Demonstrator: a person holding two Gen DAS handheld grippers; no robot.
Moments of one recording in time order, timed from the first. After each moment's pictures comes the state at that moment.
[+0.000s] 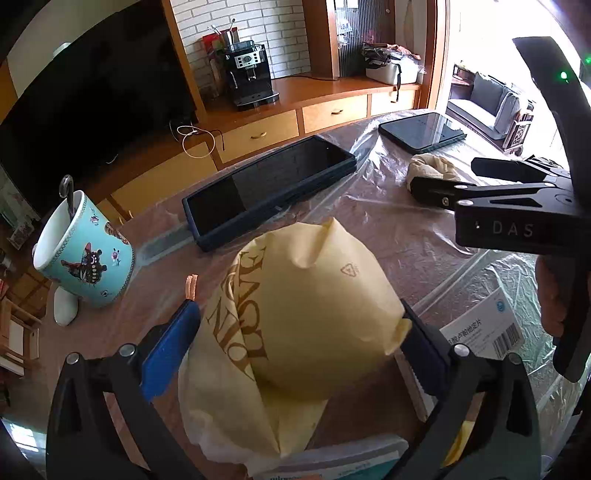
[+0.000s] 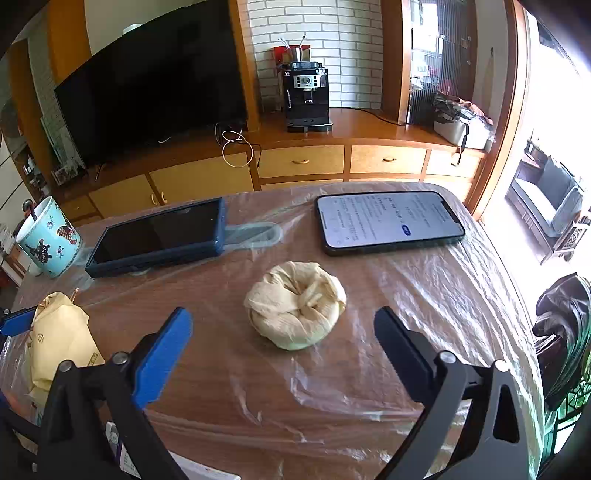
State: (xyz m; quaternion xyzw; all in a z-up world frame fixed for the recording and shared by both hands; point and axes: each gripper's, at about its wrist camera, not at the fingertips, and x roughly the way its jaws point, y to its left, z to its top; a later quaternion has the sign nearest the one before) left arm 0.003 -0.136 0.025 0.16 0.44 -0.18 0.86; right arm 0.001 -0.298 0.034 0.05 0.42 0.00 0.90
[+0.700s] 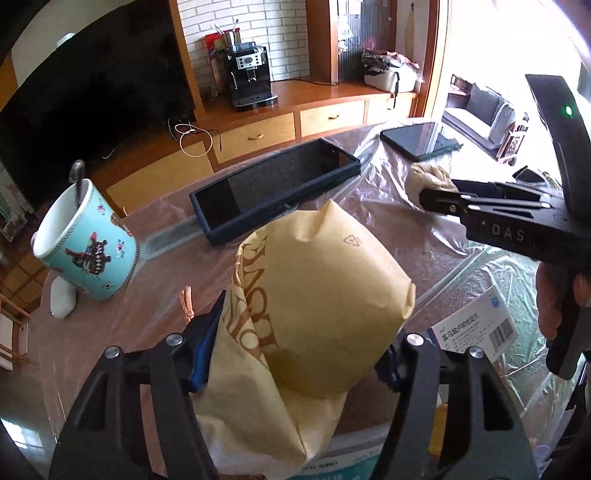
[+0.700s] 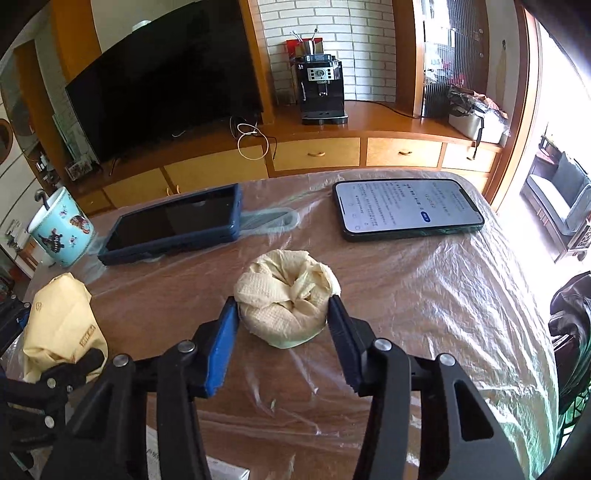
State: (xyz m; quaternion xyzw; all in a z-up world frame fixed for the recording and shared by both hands) left arm -0.001 -0.114 0.035 0.13 0.44 -0.20 0.87; right arm -0.012 -0.301 0.033 0.07 0.43 0.04 0.90
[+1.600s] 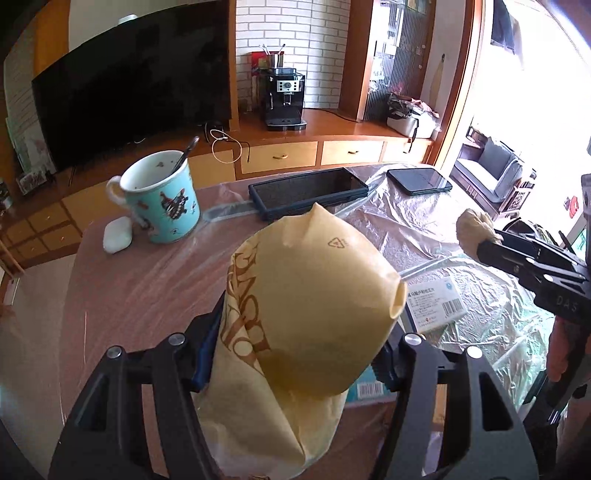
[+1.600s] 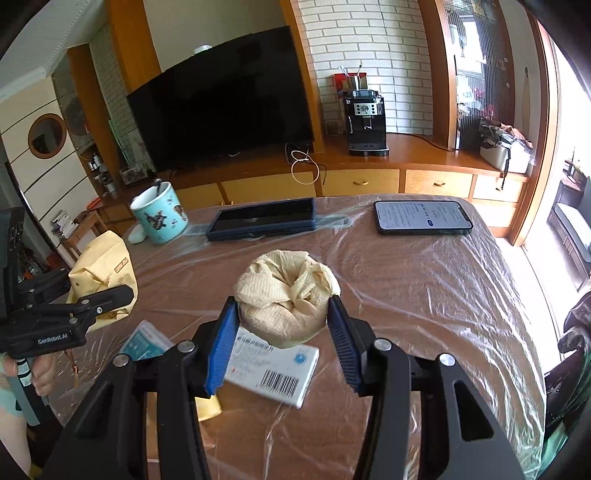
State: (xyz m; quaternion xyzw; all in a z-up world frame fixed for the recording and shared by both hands) left arm -0.071 -0.058 0.077 0.04 0.41 -0.16 0.90; right arm -0.133 -0.288 0.091 0.06 0.37 0.13 0.92
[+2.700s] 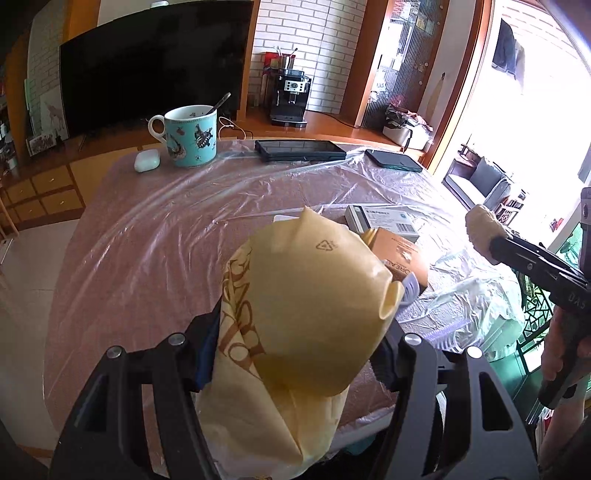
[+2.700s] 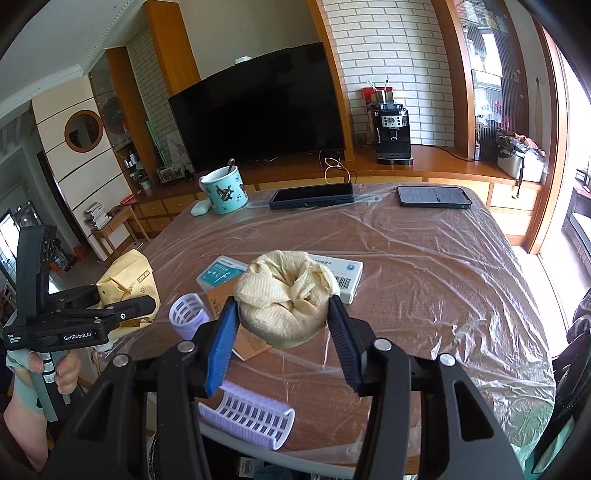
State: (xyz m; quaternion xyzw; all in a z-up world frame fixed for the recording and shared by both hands) left arm -0.194 -0.025 0.064 -0.01 0.40 -0.17 0.90; right arm -0.254 -0.279 0.100 0.06 0.34 0.18 0.92
